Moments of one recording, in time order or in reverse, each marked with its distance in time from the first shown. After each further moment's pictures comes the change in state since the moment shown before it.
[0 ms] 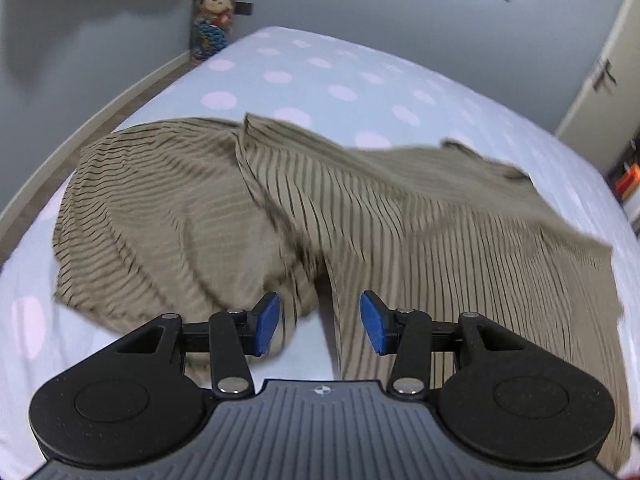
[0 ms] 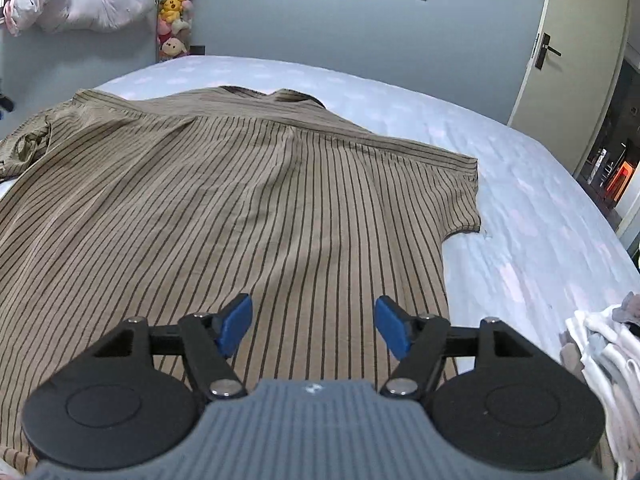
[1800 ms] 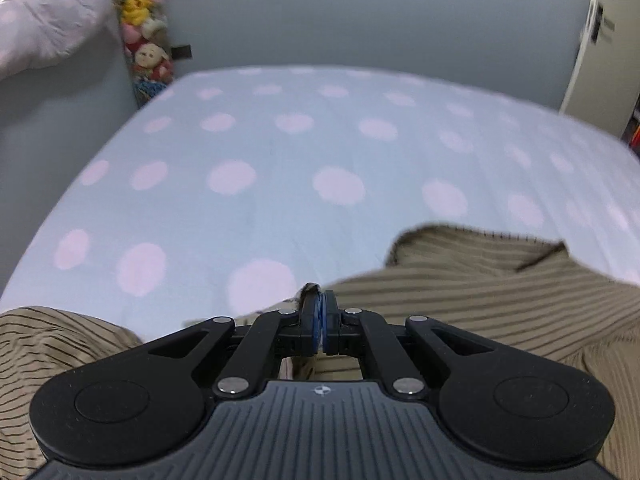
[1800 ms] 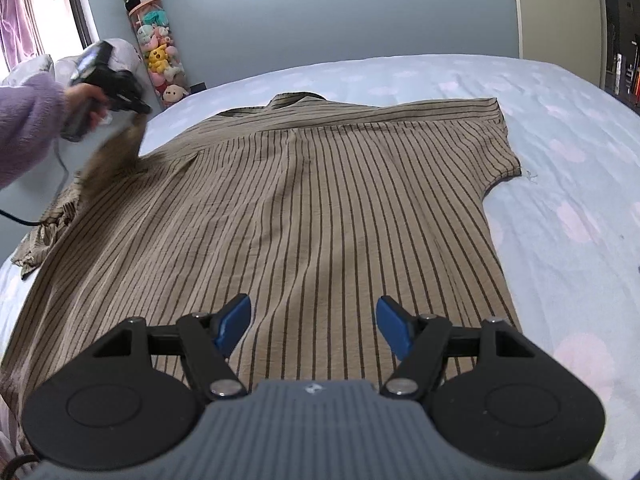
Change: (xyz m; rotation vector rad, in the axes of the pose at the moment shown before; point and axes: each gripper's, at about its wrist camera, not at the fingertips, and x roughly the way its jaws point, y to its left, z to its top) left arm 0.211 -0.202 0.136 0.249 0.018 0.104; right arm 0.050 -0.043 -0.008 0.303 -0.002 0.206
